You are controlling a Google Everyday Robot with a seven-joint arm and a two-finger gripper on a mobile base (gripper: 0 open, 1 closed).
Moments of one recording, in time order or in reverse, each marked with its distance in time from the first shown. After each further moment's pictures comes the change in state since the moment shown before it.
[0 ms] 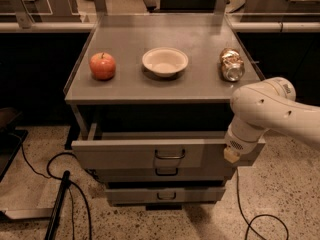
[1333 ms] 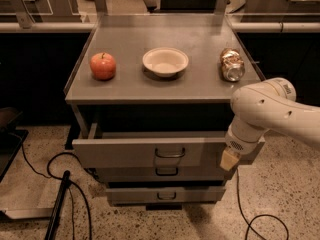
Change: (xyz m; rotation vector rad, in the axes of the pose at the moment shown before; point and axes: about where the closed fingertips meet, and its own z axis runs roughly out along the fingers) arm 0.000 0.000 0.000 0.000 0.000 0.000
